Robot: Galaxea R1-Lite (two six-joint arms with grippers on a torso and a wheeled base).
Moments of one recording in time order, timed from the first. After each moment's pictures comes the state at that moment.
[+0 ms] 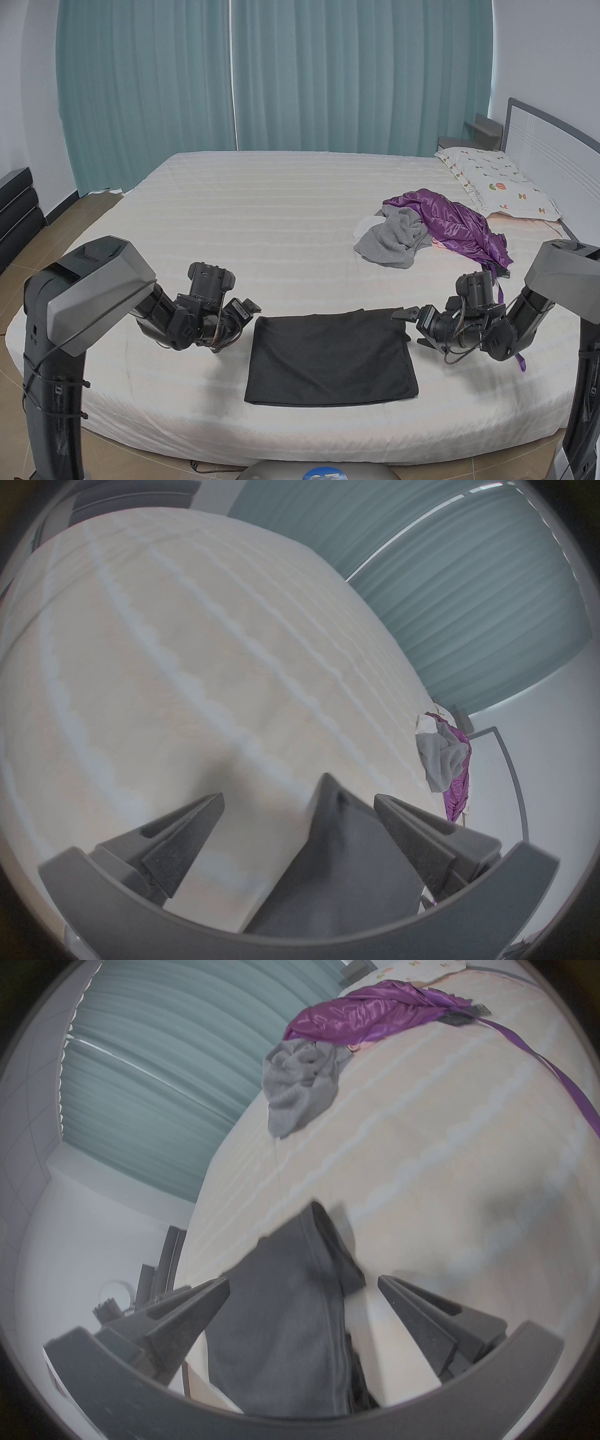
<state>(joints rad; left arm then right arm) -0.34 2.38 -1.20 -0.42 0.00 -1.01 0.22 2.28 -0.84 -0.79 0.29 0.79</state>
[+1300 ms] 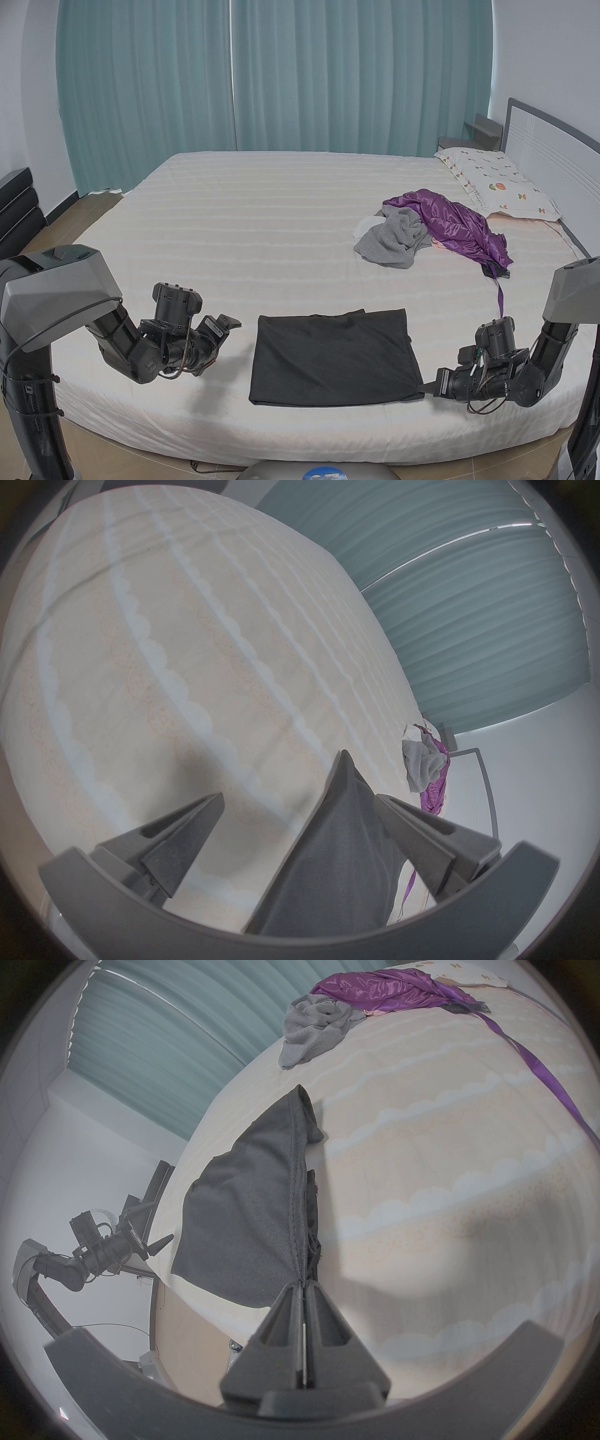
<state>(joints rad) -0.31 2.21 -0.78 -0.72 -0.06 -1.13 0.25 2.16 -0.36 -0.94 0.34 0.52</state>
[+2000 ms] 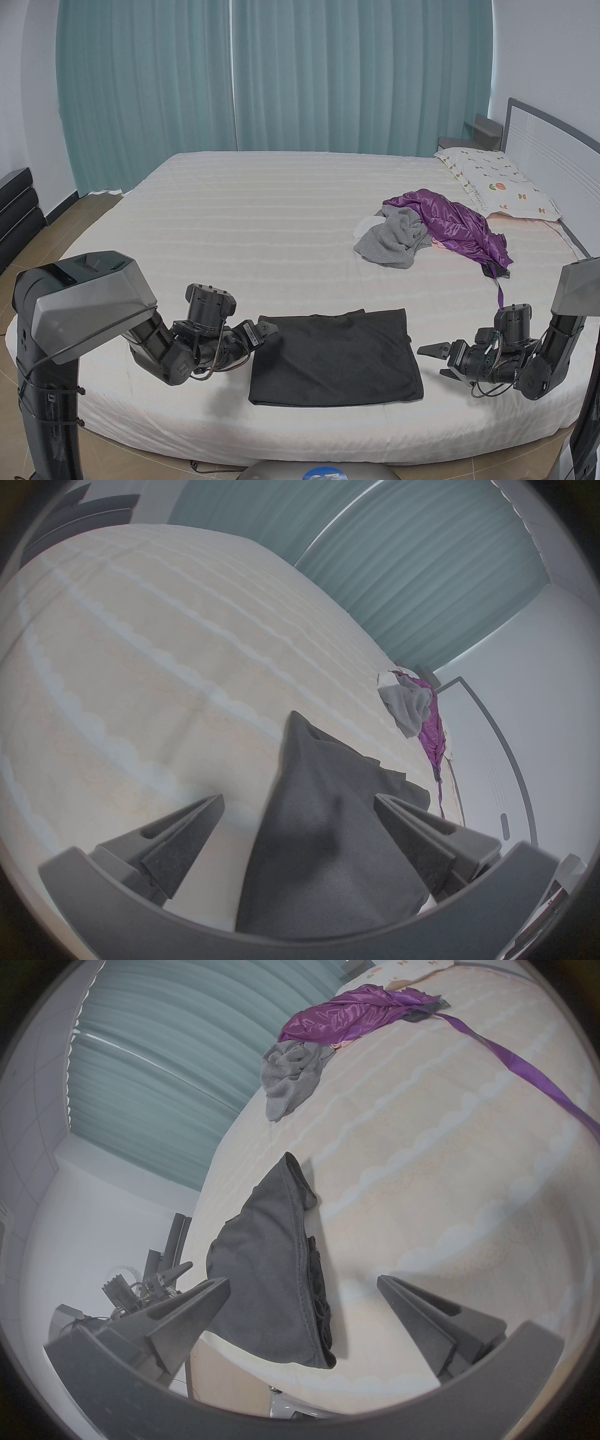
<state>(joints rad) -0.40 2.31 -0.91 -0.73 -0.07 -0.83 0.15 2.17 -0.36 -1.13 0.39 0.73</state>
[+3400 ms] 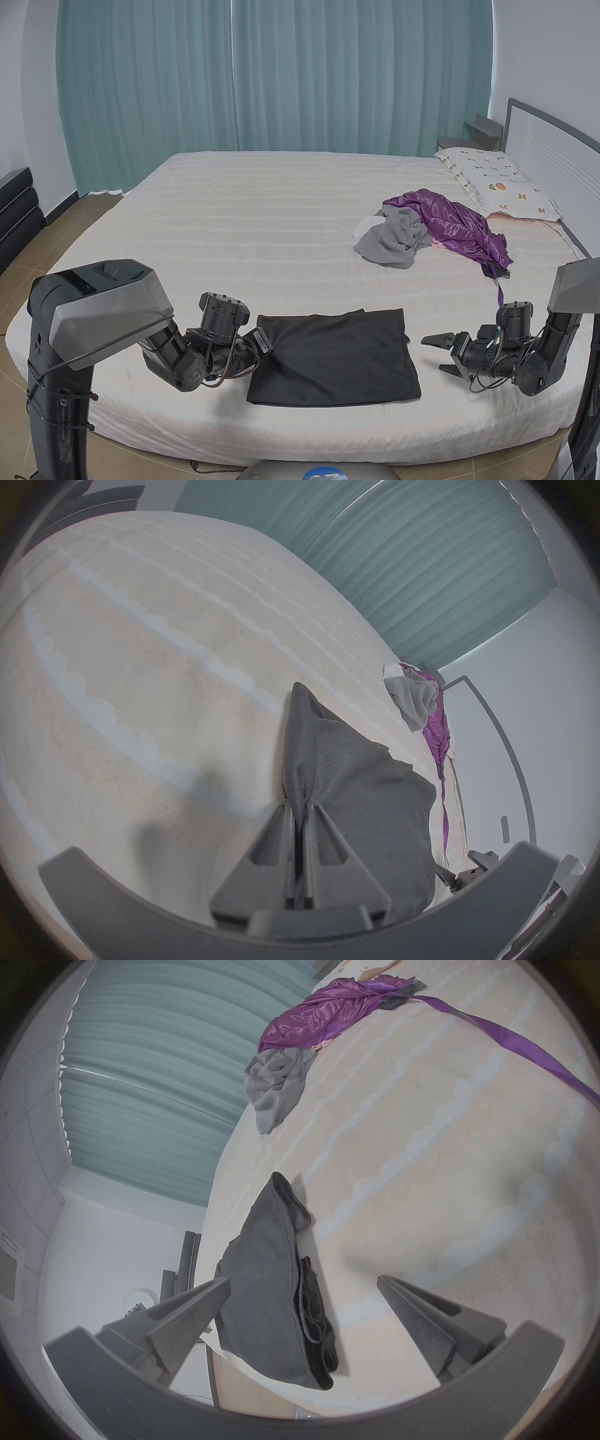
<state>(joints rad) -0.44 2.36 -0.94 -0.73 -0.06 -0.89 0.10 2.23 -0.41 -1.18 0.45 0.84</state>
